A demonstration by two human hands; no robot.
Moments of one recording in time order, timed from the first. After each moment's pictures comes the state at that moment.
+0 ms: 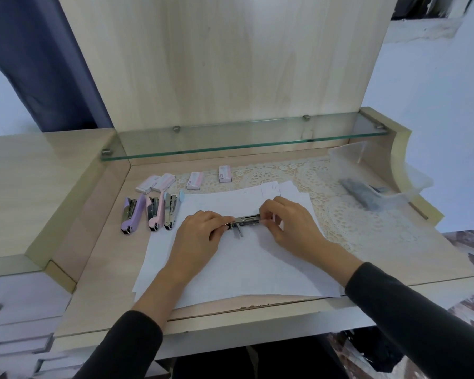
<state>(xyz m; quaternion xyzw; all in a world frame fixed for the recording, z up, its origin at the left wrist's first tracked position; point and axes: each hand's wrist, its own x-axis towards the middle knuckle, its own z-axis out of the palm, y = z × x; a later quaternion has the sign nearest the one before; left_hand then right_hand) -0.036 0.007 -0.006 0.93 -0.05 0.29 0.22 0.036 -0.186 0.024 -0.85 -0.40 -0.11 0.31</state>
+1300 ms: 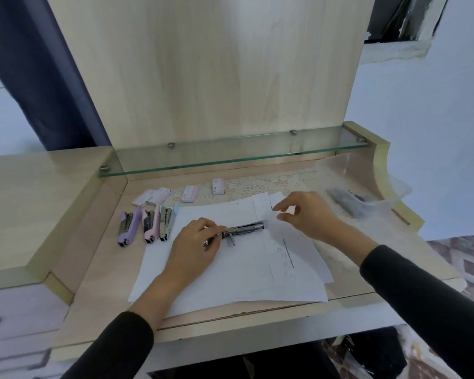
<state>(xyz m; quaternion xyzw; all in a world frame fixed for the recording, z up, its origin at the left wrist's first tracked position) -0.037 -0.002 0.004 0.94 -0.04 0.27 0.22 0.069 -0.225 0.060 -0.92 -0.30 -0.04 0.26</state>
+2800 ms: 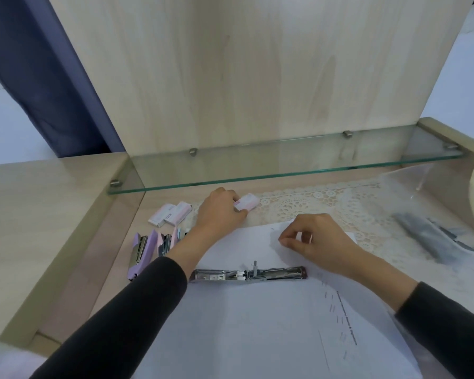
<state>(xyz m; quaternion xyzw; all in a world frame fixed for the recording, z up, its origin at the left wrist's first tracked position) 0.092 0.044 0.042 0.96 0.15 0.12 0.20 0.103 -0.160 0.047 -0.86 -0.36 0.05 0.34</state>
